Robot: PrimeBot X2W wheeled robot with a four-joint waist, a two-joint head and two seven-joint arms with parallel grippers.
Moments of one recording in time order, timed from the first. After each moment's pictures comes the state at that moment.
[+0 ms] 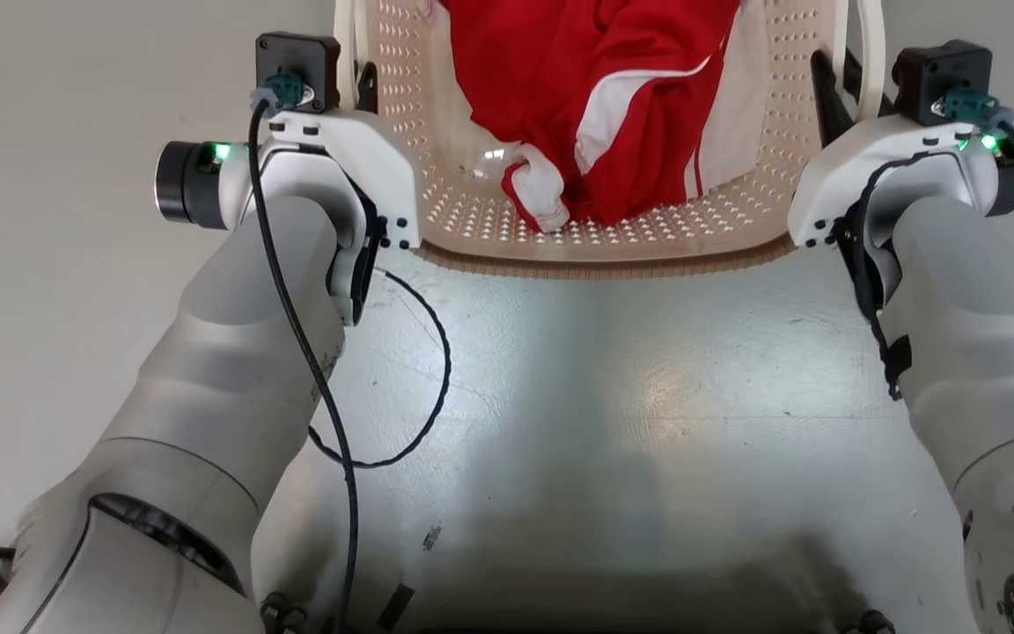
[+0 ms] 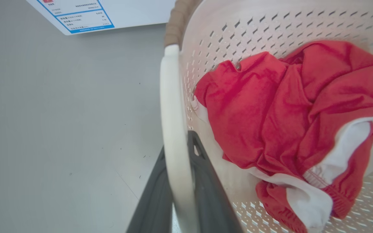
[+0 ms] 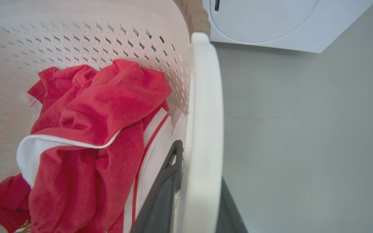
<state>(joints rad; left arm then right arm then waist) -1.17 0.03 -0.78 1.18 -0.76 0.14 -0.21 -1.12 -0.08 -0.03 1.24 -0.07 0.12 -0.25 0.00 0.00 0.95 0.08</state>
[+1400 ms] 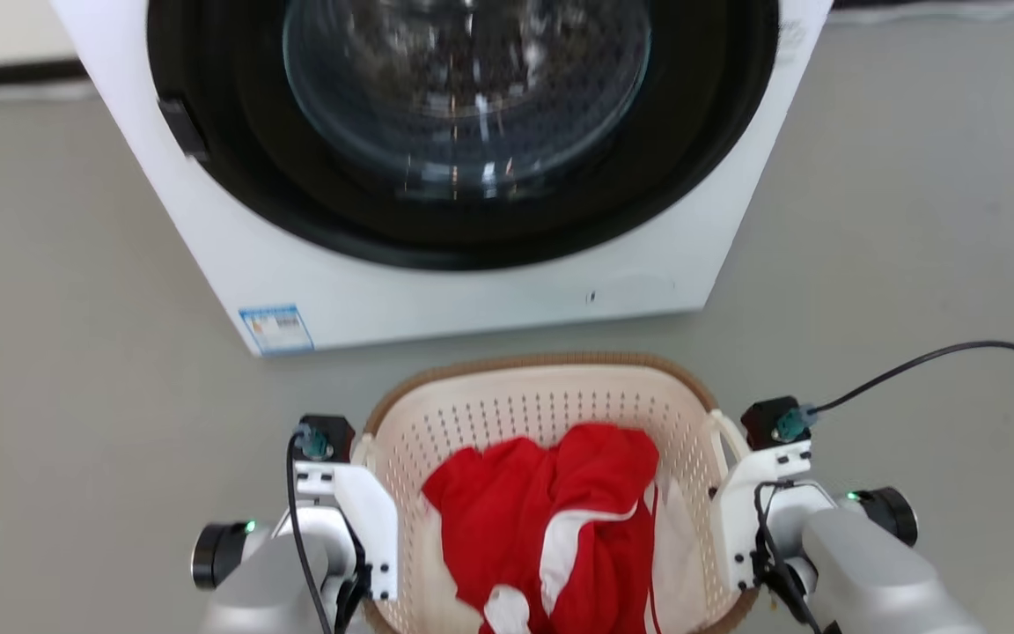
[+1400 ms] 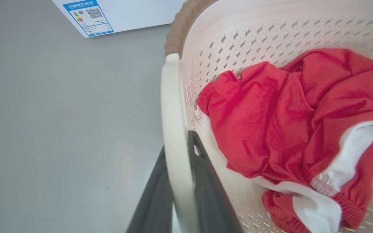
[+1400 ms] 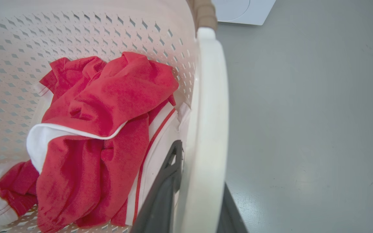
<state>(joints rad) -0.69 0.03 -0.90 1.30 -0.90 0.03 0.02 -0.66 -0.07 0.57 1.22 0.51 0.11 0.19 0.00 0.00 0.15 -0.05</state>
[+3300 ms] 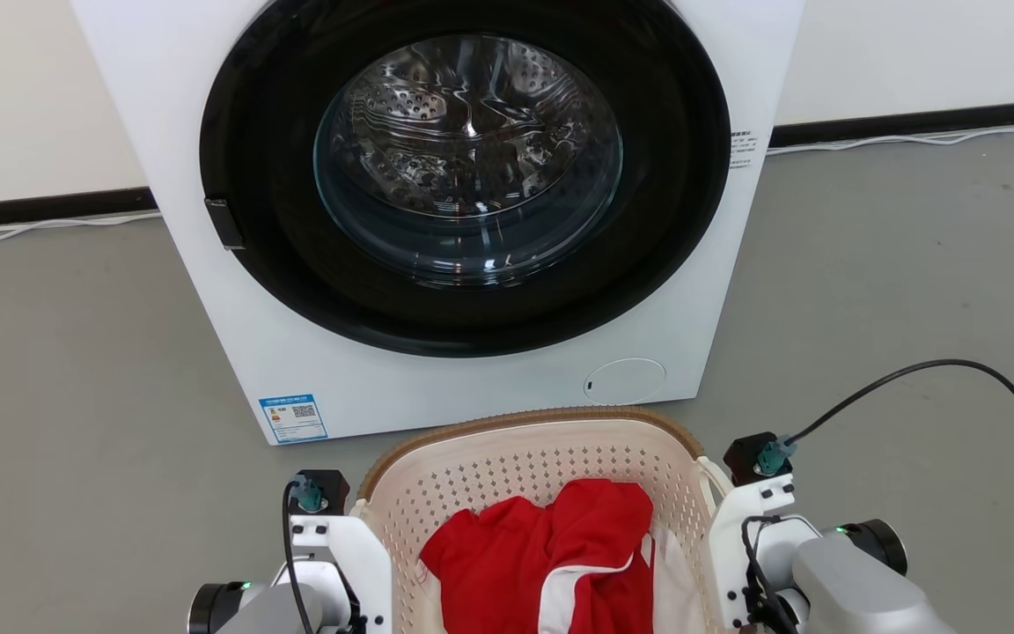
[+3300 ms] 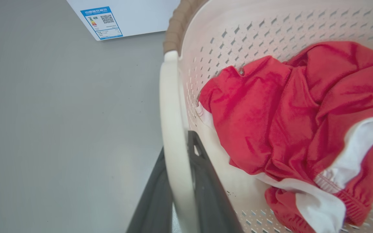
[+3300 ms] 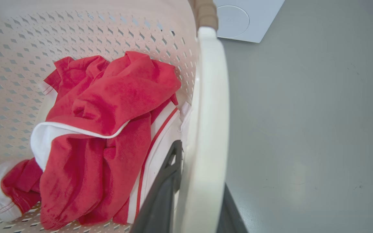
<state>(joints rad) -0.60 0.04 -0.92 1.30 -0.95 0.02 0.07 -0.62 -0.07 0.74 1.21 0.64 0.11 0.25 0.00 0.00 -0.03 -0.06</state>
